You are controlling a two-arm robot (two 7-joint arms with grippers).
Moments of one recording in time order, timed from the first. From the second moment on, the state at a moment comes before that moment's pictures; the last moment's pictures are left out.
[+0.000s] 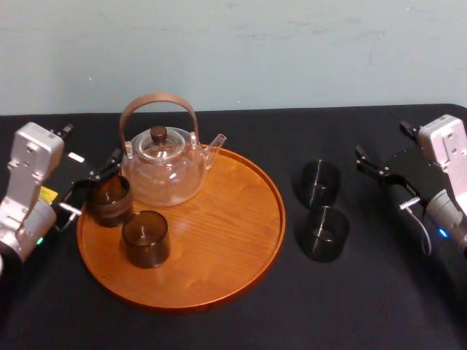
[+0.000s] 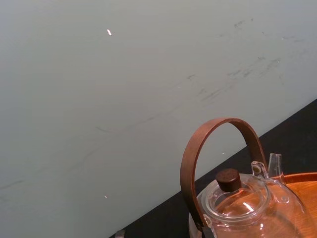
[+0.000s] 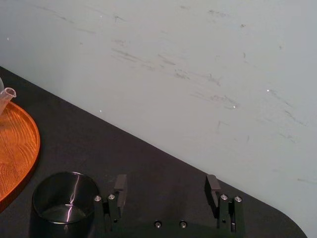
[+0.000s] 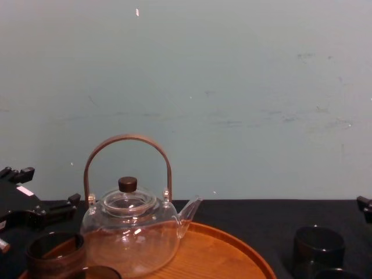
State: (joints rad) left arm -0.20 0.60 0.45 -1.41 -0.25 -0.12 0.03; right arm 0.20 0.60 -0.45 -1.41 0.25 -0.12 -0.03
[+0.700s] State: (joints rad) left arm -0.20 0.60 0.45 -1.41 -0.25 -0.12 0.03; right arm 0.20 0.60 -0.45 -1.41 0.25 -0.12 -0.03
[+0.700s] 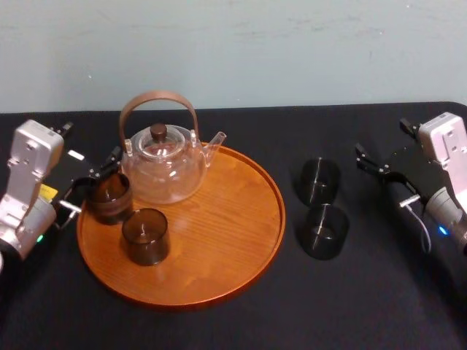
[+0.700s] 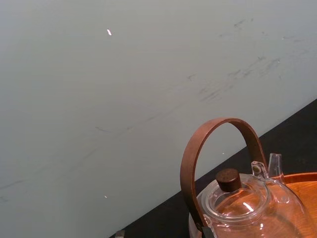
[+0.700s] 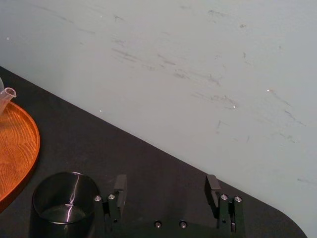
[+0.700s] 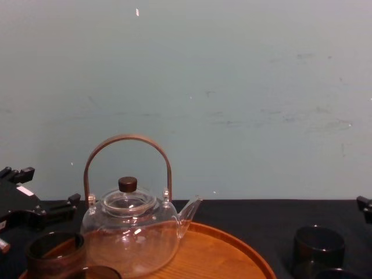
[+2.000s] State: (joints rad) left arm -0.20 0.60 0.45 -1.41 -0.25 -0.12 0.03; right arm -0.13 0.75 -0.30 -1.77 0.30 -0.12 0.00
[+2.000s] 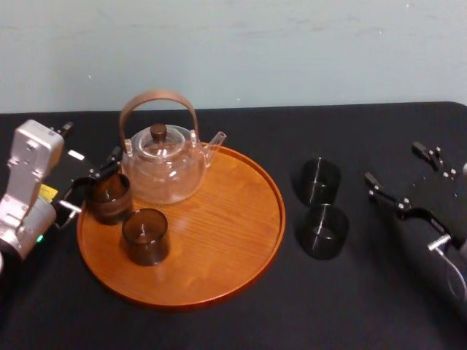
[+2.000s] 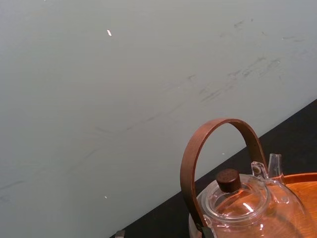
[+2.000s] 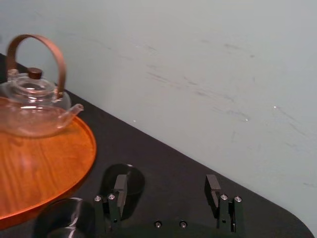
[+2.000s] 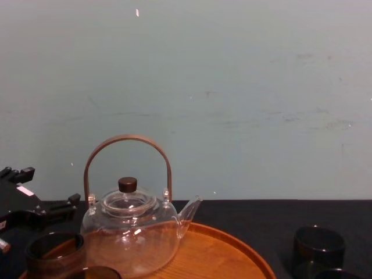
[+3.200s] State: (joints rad) left arm -0.20 0.60 0.45 -1.41 -0.25 -0.12 0.03; right arm -0.33 0.72 -0.29 -1.87 0.33 -0.08 0.14
